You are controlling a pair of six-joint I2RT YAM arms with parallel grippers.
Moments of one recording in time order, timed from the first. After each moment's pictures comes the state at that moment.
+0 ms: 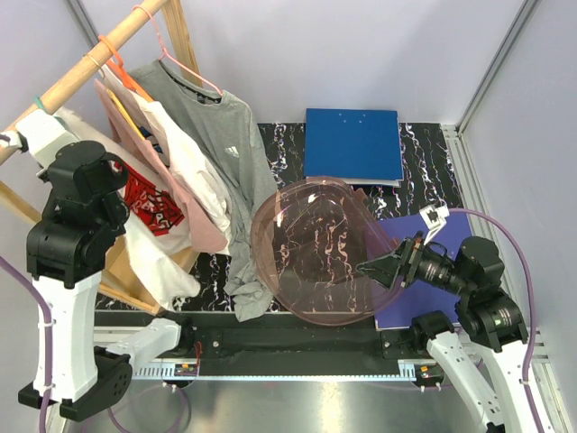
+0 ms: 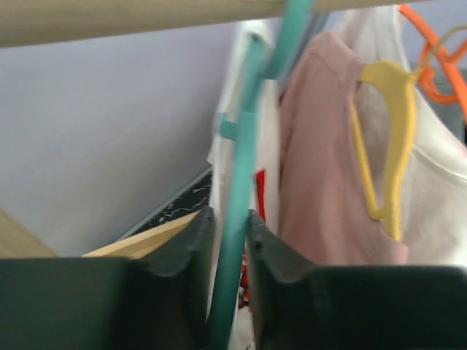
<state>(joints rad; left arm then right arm) -0.25 1.02 1.79 -1.05 -0.95 -0.42 0.29 0.39 0.80 -0.66 -0.70 0.66</state>
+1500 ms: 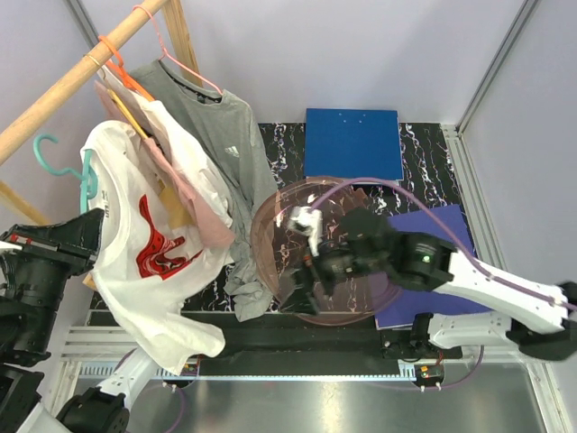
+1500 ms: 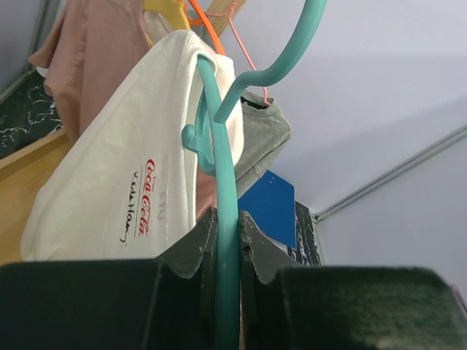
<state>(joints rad) -0.24 0.72 1.98 -1.23 -0.24 -0.66 1.14 1.07 1.24 -0.61 -0.38 0.41</state>
